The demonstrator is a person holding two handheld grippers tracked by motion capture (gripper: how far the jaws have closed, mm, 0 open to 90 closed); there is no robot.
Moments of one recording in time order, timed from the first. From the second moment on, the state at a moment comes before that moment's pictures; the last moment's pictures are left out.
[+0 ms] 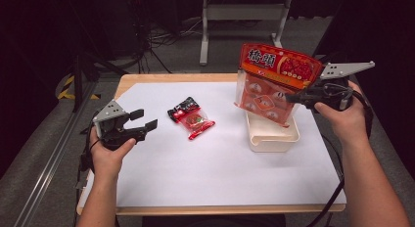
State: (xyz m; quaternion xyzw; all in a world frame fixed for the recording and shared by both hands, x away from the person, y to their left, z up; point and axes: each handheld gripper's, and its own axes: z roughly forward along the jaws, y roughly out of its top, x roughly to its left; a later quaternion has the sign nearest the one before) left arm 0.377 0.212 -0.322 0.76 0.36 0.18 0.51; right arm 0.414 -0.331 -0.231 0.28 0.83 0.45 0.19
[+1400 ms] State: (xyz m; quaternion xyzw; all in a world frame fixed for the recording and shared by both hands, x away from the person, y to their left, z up) left arm 0.378 0.212 -0.323 0.77 0.35 0.17 0.51; right arm 0.436 -0.349 -0.279 0.34 0.82 0.42 0.19
